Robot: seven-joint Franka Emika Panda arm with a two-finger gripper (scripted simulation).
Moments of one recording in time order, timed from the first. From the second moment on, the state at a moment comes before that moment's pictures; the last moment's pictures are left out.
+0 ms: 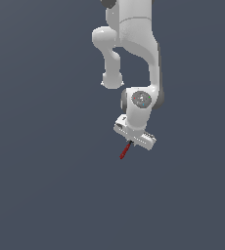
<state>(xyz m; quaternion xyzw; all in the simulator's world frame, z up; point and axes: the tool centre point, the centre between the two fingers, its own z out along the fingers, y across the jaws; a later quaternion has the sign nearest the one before) -0.035 0.098 0.041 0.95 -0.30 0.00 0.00</state>
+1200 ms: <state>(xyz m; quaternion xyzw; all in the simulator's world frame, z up) -0.077 0.108 0.278 0.95 -0.30 0.00 0.00</state>
